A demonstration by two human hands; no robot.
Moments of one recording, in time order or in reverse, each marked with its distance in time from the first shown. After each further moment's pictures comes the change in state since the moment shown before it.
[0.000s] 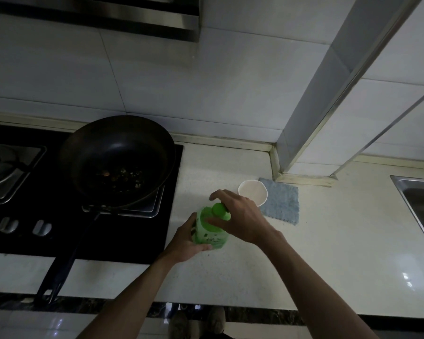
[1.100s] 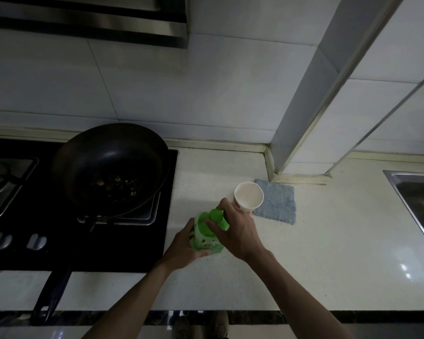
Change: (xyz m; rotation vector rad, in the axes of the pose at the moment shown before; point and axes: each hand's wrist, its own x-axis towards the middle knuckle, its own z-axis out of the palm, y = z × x) left_hand 0.001 0.003 0.000 0.009 -0.036 0.002; right_hand -0.017 -0.004 0.033 0.170 0.303 0.129
